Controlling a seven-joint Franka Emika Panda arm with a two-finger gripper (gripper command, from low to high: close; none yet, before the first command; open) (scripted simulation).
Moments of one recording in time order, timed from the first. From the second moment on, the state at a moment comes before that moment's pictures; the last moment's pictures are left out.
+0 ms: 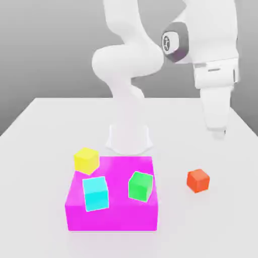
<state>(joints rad) 0.56 -0.25 -0.03 -2.78 0.02 2.74 -0.13</state>
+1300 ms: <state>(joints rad) 0.77 0.27 0.03 -2.89 0.31 3.15 -0.68</state>
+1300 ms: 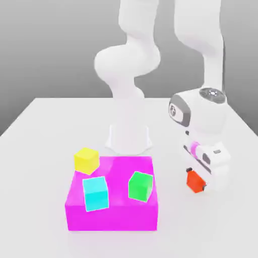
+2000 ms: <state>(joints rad) 0.71 0.17 0.08 -2.88 0.33 2.96 -0.70</state>
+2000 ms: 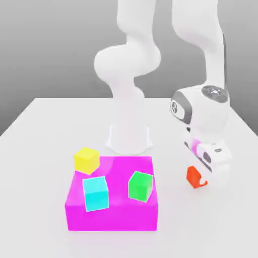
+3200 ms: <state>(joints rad) 0.17 -0.12 -0.37 -2.67 -0.08 2.55 -0.45</state>
